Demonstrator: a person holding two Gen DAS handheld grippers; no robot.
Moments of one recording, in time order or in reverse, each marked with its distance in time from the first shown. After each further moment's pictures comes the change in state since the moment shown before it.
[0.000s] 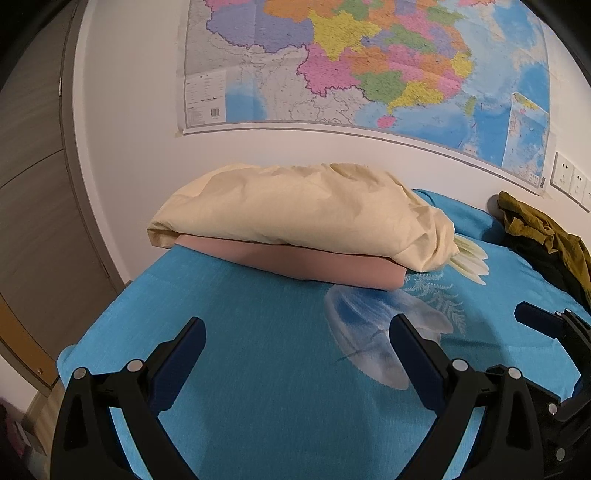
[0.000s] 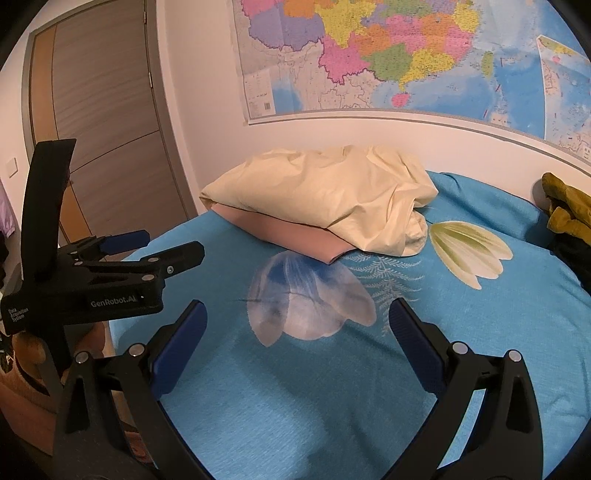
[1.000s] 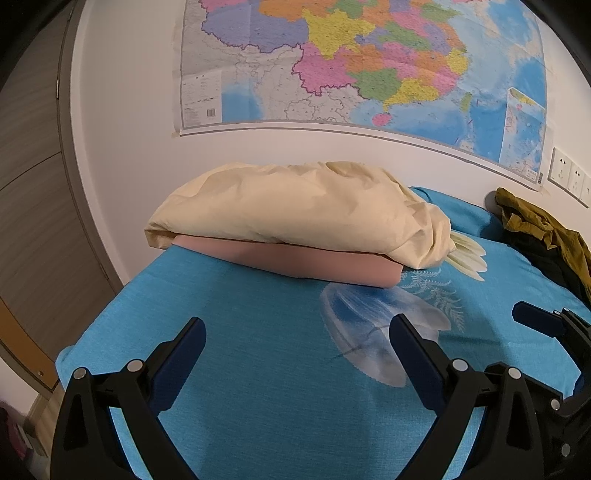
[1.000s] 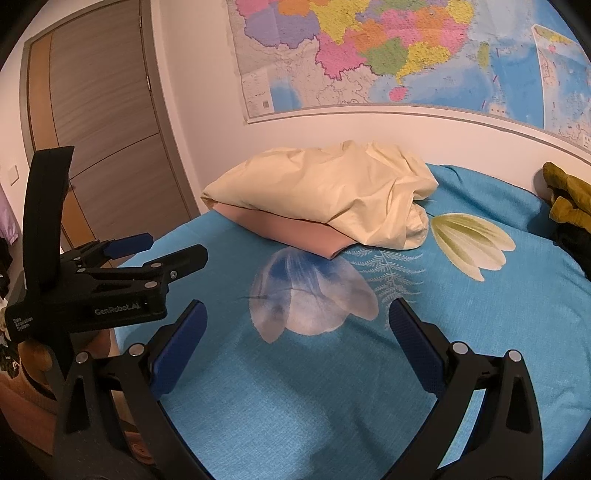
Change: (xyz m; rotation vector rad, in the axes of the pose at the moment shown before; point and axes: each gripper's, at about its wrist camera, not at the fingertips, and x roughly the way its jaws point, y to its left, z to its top) left arm 0.000 -0.005 -0.002 0.012 0.000 -0.001; right arm -0.001 0.001 -0.003 0.030 0.006 0.010
